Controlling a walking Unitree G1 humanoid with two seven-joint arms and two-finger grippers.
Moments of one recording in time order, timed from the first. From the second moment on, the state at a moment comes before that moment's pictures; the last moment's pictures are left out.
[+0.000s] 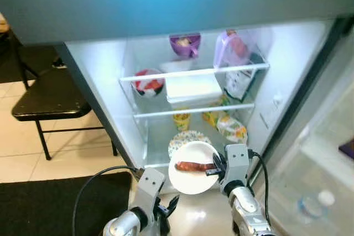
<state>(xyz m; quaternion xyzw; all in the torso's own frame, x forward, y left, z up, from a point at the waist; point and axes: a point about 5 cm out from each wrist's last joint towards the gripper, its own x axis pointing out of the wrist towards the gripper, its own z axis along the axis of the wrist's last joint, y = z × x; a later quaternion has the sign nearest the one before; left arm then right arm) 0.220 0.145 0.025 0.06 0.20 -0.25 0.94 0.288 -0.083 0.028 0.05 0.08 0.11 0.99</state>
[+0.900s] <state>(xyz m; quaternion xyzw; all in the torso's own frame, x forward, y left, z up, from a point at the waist) 0.251 0.146 0.095 0.06 0.08 -0.22 0.97 0.311 -0.092 0.040 0.12 0.10 0.06 0.99</state>
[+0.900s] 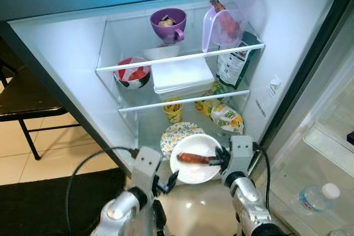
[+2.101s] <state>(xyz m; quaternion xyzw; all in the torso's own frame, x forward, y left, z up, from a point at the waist) 0.230 0.131 0.141 0.02 0.06 -0.21 0.97 0.361 -0.073 0.088 0.13 0.11 0.07 0.98</state>
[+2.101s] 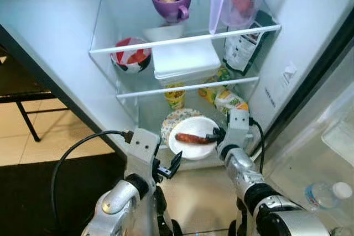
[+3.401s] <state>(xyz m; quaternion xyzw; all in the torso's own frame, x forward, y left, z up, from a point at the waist) 0.210 0.173 0.162 0.11 0.11 -0.21 0.96 0.385 -0.083 0.128 0.12 0.06 0.07 0.99</state>
